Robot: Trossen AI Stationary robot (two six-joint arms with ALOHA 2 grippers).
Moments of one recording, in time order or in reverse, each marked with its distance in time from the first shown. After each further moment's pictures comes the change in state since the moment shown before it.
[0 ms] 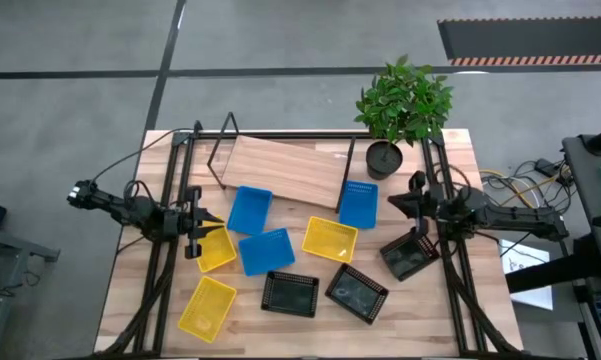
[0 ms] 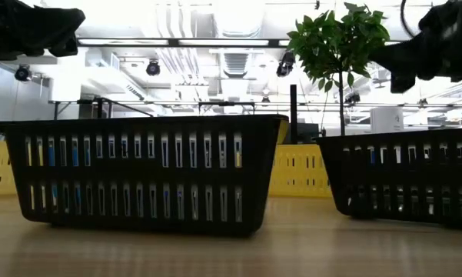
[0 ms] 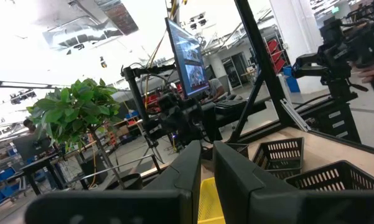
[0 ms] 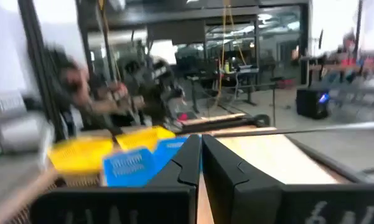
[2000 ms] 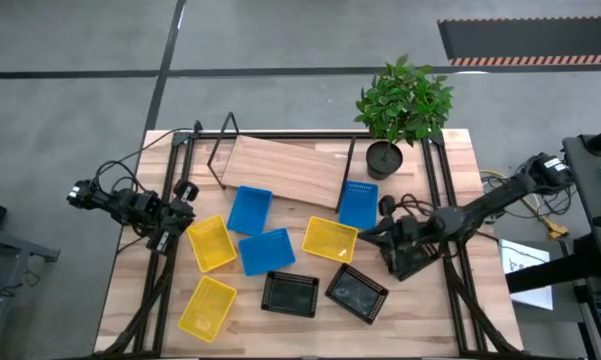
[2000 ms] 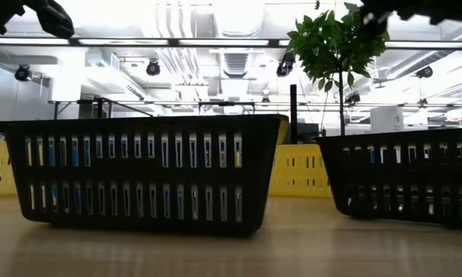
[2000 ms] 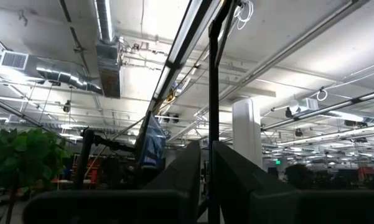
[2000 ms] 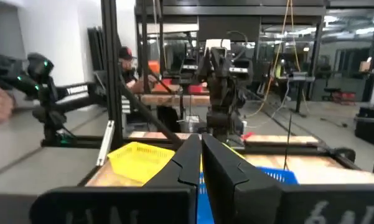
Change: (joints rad) left arm -0.001 0.006 0.000 0.419 0.157 -0.447; right arm 0.478 0.986 0.349 0.653 0.247 -0.199
